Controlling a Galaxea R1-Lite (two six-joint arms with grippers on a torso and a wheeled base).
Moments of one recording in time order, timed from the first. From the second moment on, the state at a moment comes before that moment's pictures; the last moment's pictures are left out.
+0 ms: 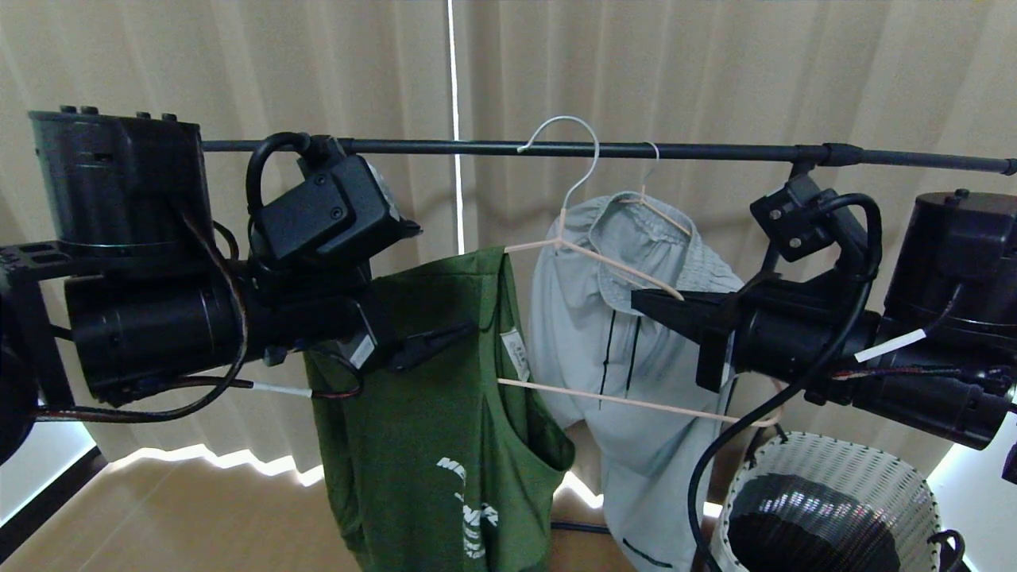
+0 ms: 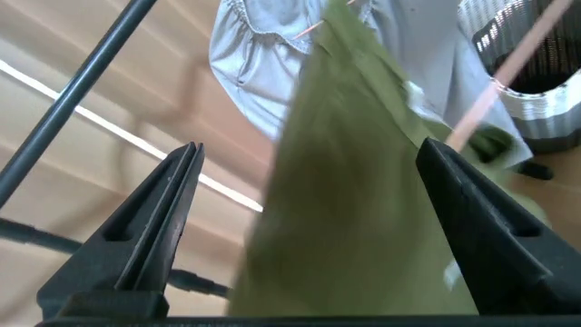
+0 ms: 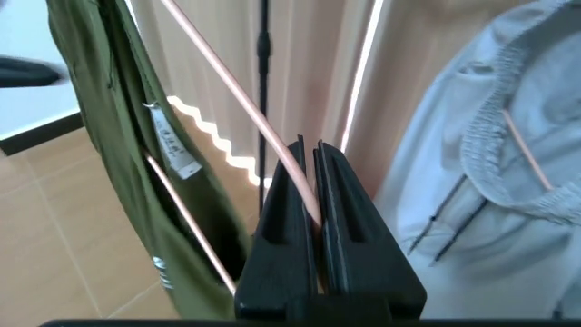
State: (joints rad) left arm -0.52 1.51 -0.97 -0.31 -0.24 0.72; right arm 0.57 1.54 -0.78 -0.59 0.14 0.04
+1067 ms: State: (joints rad) left arm -0.49 1.54 -0.97 -0.31 -0.24 0.74; right arm 0.61 1.54 -0.71 -0.67 0.17 0.00
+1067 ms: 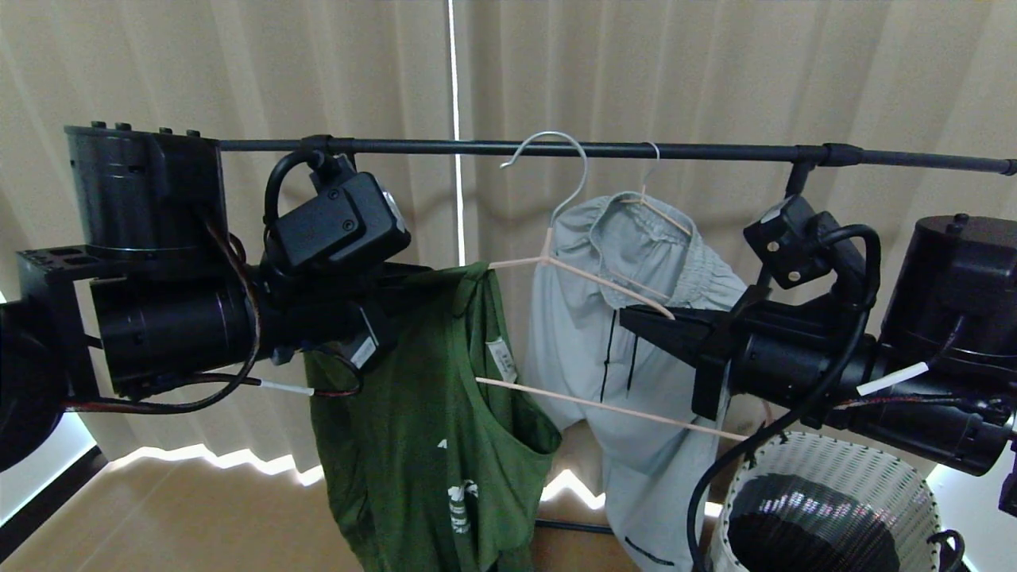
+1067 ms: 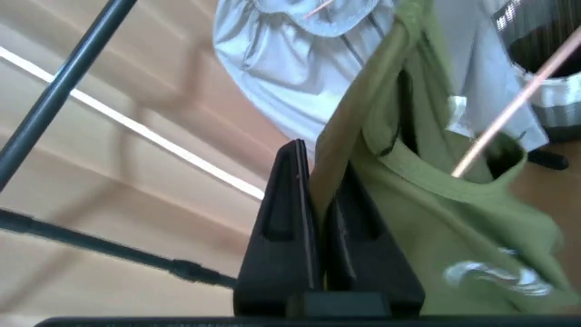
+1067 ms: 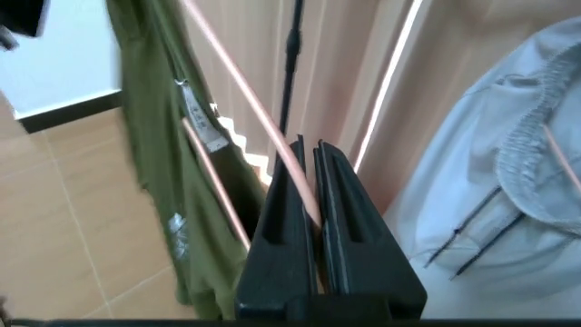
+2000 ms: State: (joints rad) left arm -0.43 1.51 -0.83 -0.47 0.03 0.70; right arm 0.57 1.50 -0.65 -0.70 0.16 -0.04
